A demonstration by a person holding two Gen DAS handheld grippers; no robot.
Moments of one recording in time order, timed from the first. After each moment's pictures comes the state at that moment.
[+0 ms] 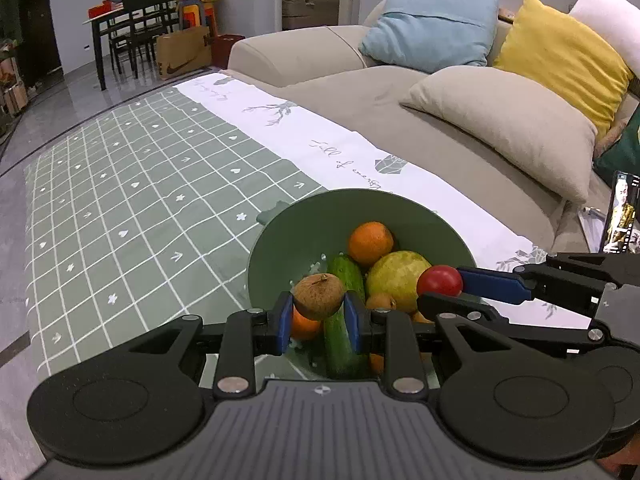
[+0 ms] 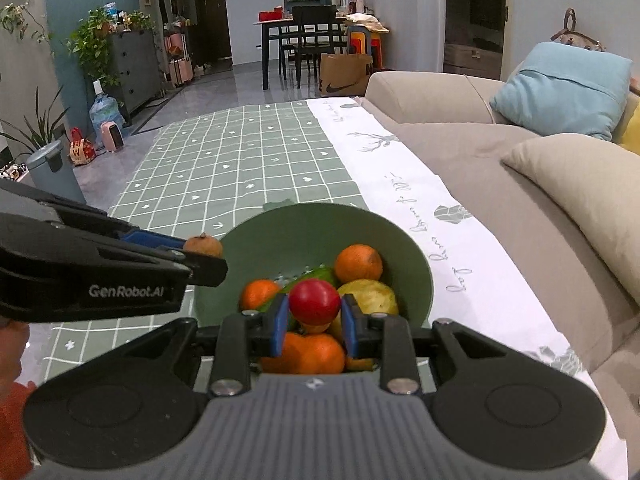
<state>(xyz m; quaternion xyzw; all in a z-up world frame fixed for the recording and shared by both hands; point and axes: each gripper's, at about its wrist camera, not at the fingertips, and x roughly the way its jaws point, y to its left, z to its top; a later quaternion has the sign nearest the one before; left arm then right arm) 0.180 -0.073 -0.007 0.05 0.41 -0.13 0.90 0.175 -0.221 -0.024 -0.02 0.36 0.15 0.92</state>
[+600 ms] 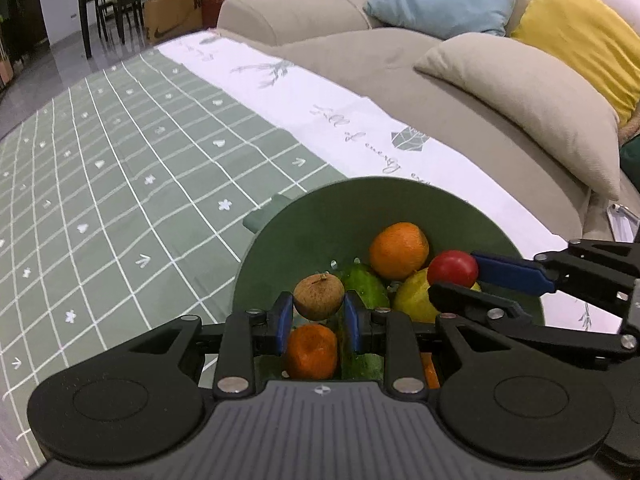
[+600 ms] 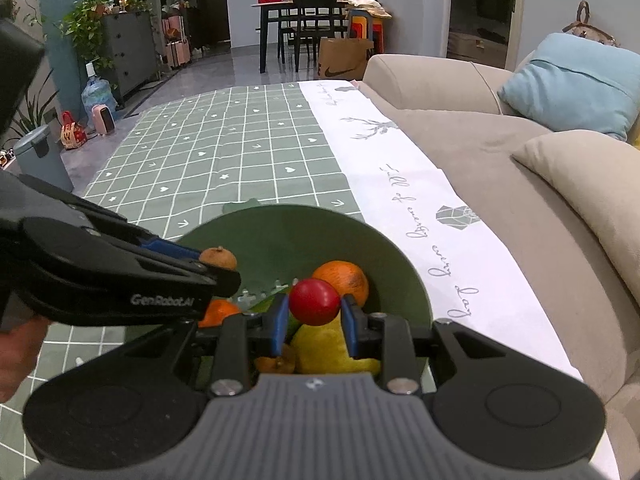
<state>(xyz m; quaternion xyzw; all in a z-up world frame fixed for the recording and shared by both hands) 0.250 -0.076 -0.054 0.04 0.47 -0.14 0.87 0.237 -0.222 -0.052 -0.03 0.38 0.15 0.91</state>
